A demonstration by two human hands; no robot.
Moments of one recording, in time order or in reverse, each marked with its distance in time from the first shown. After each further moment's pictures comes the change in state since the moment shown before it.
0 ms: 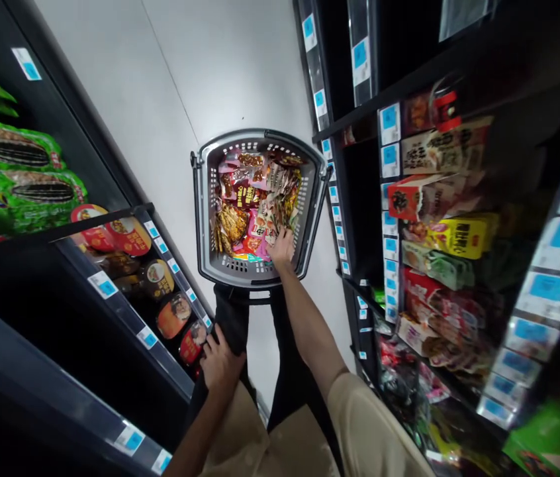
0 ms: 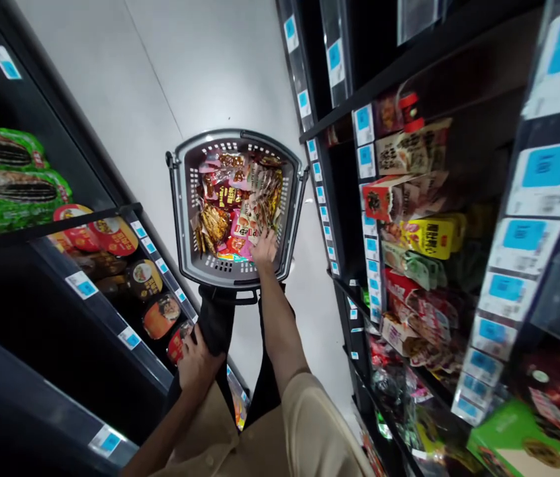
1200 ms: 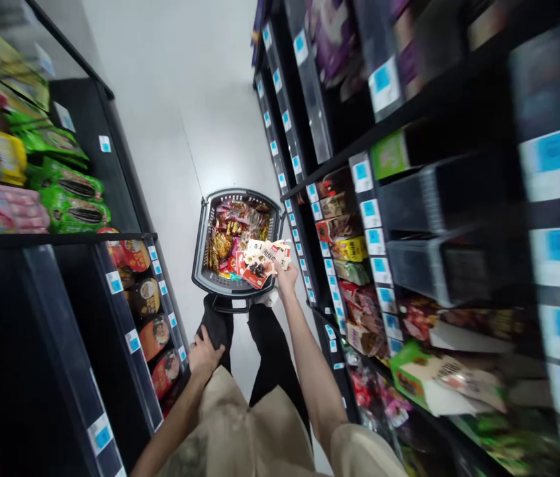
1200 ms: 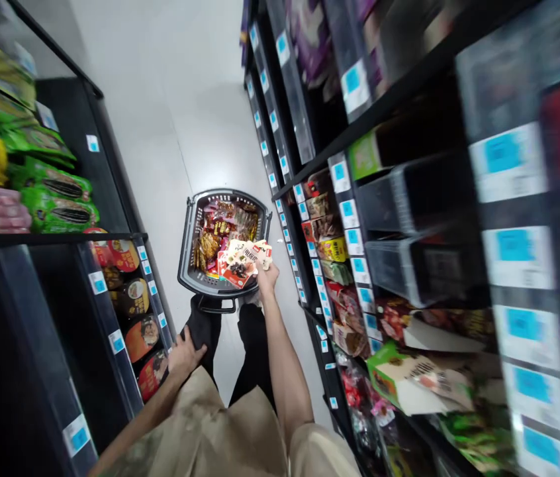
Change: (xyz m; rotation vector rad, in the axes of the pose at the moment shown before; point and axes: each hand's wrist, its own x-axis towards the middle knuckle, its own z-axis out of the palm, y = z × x) left_hand -0.027 -0.004 -0.006 -0.283 -0.091 -0.027; right_hand -0.138 0.014 -0.173 1.014 0.183 0.046
